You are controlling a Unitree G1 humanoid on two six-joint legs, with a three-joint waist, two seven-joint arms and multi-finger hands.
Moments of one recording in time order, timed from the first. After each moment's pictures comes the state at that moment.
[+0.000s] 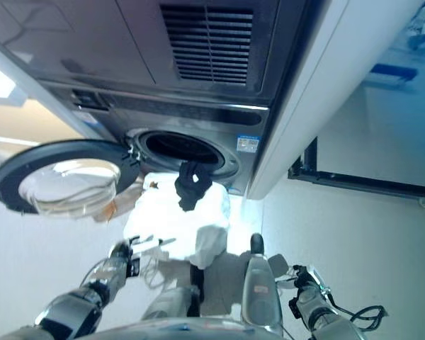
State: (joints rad) left arm -0.37 0.30 -0.29 1.22 -0.41 -0.03 0.24; right arm -0.15 -0.26 0.34 1.30 -0.06 0.07 -0.23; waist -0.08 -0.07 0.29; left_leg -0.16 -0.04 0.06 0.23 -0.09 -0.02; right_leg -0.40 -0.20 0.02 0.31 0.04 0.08
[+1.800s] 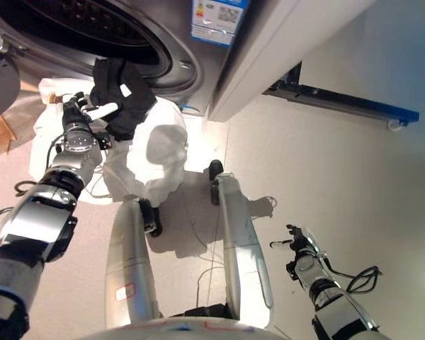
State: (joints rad) left arm -1.00 0.58 -0.36 1.13 -0.57 0.00 0.46; right arm -0.30 -0.34 0.42 1.19 0.05 -0.01 -0.24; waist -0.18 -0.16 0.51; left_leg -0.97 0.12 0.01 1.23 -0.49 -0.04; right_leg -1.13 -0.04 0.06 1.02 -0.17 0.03
